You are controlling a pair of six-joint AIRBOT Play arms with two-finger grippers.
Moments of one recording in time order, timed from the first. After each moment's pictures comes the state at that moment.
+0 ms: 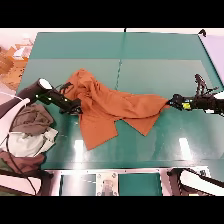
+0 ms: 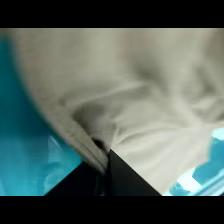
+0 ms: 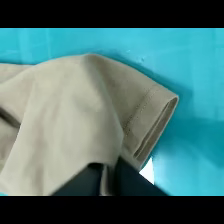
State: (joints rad) left arm -0.07 -1.61 1.11 0.91 -1.20 -1.39; right arm -0.38 -1.25 0.82 -0.85 0.97 1.11
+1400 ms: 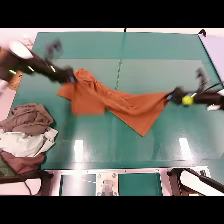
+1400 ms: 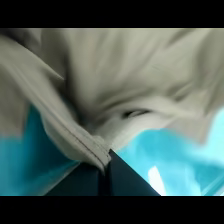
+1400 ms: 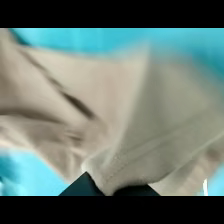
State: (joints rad) left arm -0.04 -1.46 1.54 0.91 -1.31 -1.34; right arm -0.37 -1.15 0.92 -0.68 1.15 1.20
